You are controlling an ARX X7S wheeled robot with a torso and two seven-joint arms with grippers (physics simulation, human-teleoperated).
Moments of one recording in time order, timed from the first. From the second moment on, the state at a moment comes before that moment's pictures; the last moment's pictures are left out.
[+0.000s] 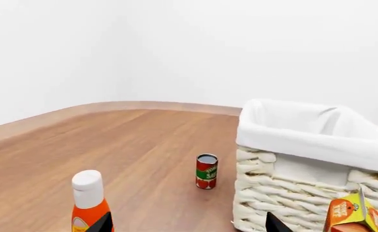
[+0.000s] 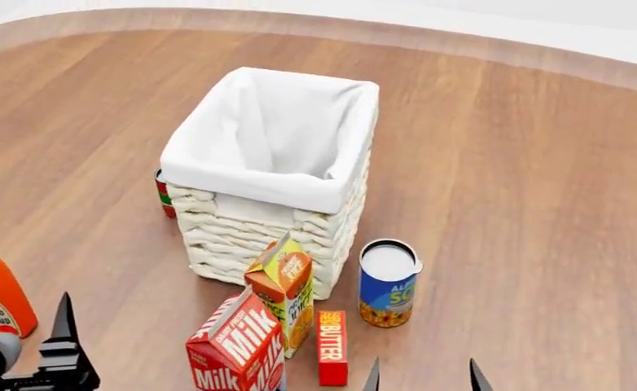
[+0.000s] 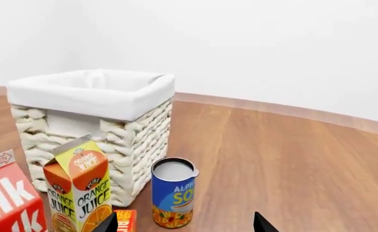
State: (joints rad) left arm -0.13 -0.23 0.02 0.17 -0.27 -0.24 -0.17; right arm 0.03 0.17 -0.21 -0.11 0.12 0.09 0.24
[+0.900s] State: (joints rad) left arm -0.09 -0.23 0.04 0.25 -0.28 -0.24 -0.20; right arm -0.01 0.22 -0.23 -0.15 0.12 0.09 0.28
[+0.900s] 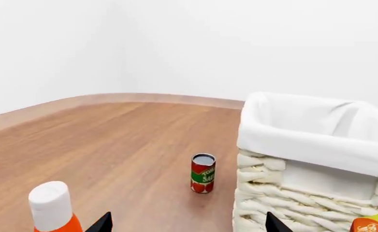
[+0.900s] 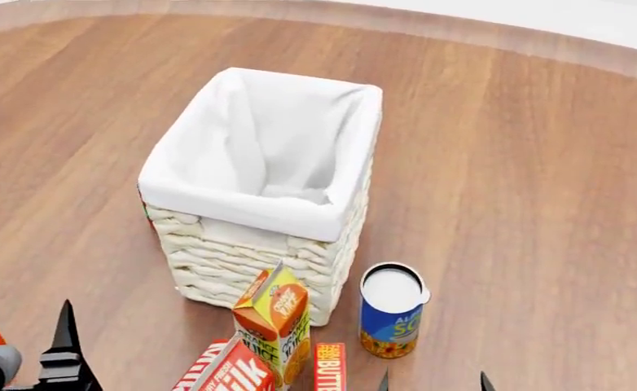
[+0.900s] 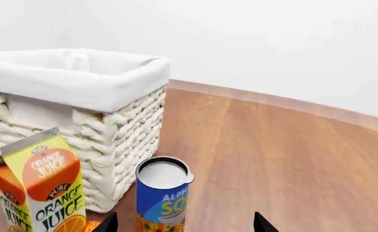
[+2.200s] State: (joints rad) left arm -0.12 -0.29 -0.02 0.31 -0.41 -0.33 -0.23; right arm -0.03 0.22 -0.35 -0.06 0.05 -0.16 0.28
